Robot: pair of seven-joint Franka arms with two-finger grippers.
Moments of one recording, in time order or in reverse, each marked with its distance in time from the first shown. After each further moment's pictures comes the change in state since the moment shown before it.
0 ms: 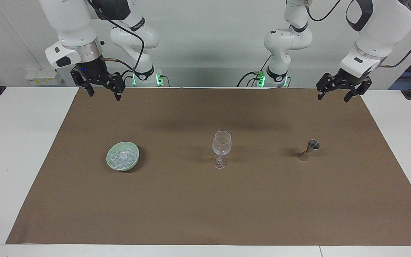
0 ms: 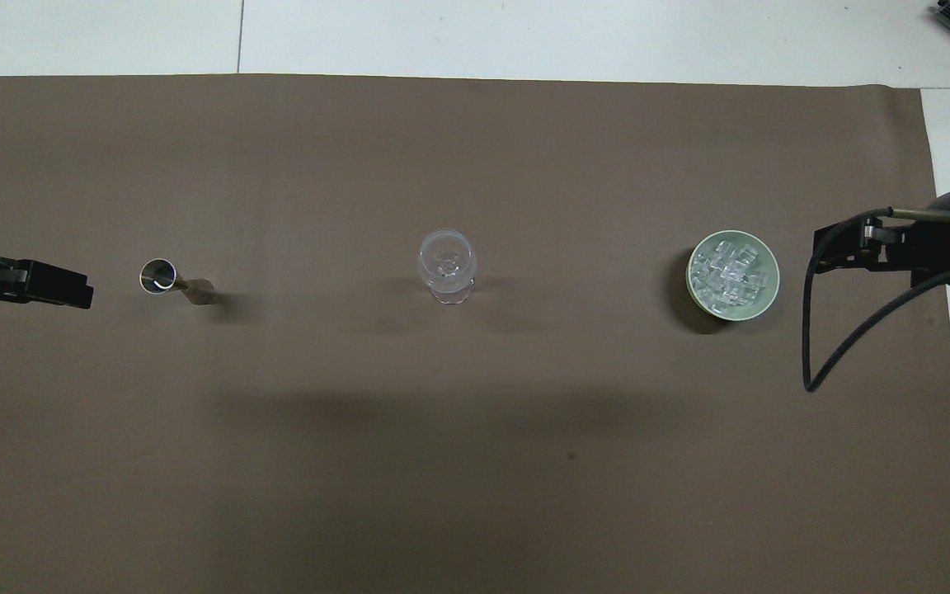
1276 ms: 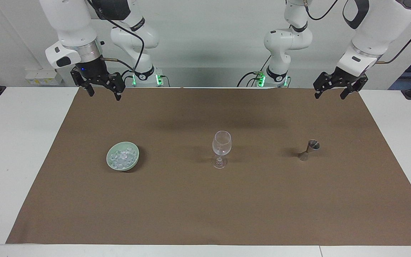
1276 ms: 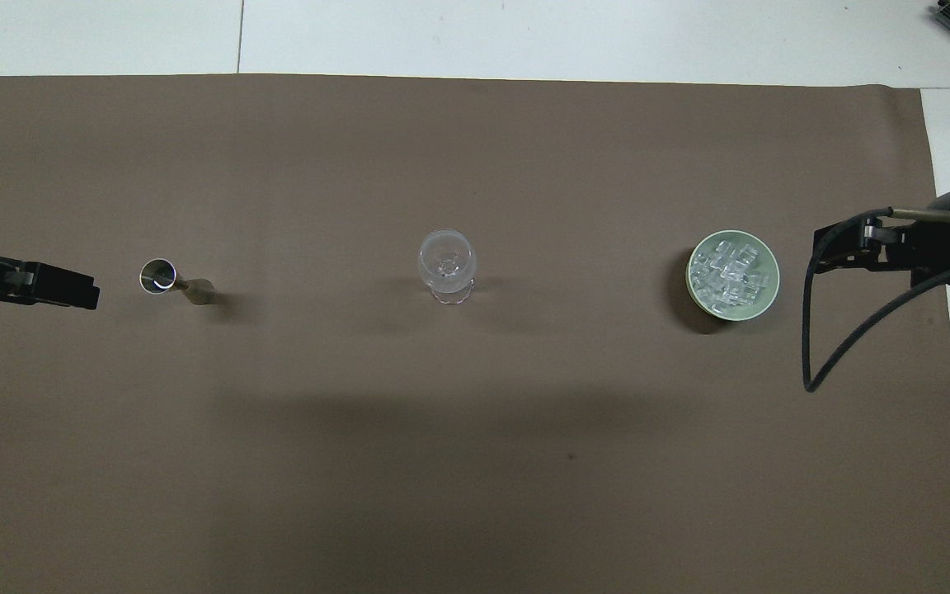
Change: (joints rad) left arm -0.011 -0.011 -0.006 -0.006 0.000 -0.045 -0.158; right arm 0.000 0.000 0.000 0.000 0.000 0.000 0.000
